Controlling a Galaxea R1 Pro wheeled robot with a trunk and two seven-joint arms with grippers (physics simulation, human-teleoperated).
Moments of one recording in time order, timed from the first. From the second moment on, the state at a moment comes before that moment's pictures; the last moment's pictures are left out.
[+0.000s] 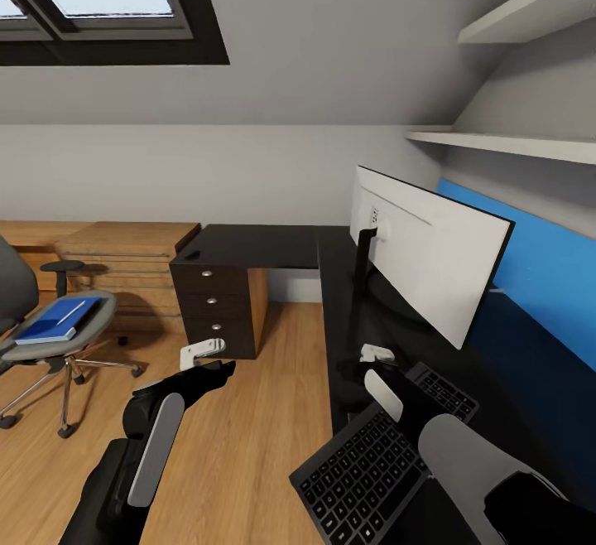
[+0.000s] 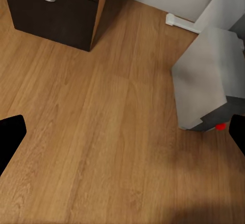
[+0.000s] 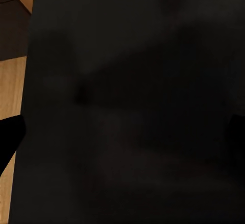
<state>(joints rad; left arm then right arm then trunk) -0.36 -0.08 -0.04 -1.57 0.43 0.86 0.36 -0.84 0.02 0.47 -0.49 -0.75 0.33 -0.25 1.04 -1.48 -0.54</state>
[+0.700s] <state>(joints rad) -0.36 -0.08 -0.04 -1.57 0.43 0.86 0.36 -0.84 0.02 0.46 -0.46 -0.77 0.33 -0.25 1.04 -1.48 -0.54</state>
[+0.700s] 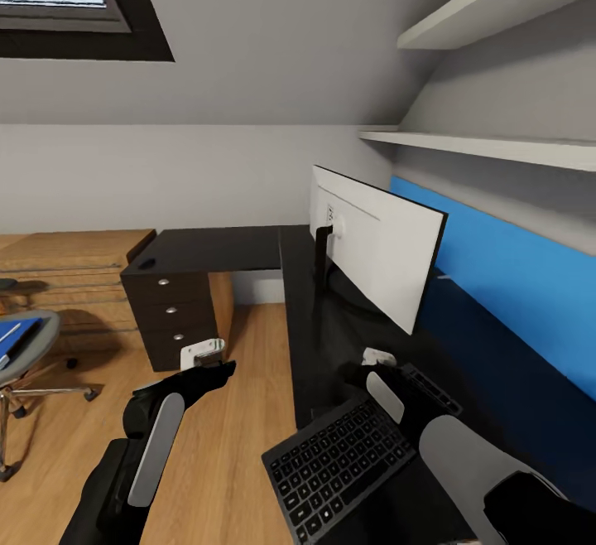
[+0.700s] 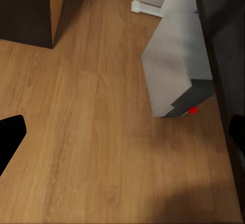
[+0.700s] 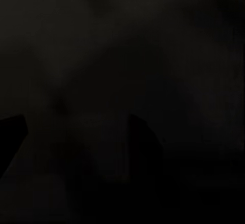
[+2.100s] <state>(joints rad) -0.36 -0.07 -0.02 -1.54 0.43 0.86 0.35 -0.84 0.02 0.46 -0.46 -0.76 0.33 -0.25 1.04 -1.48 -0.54</state>
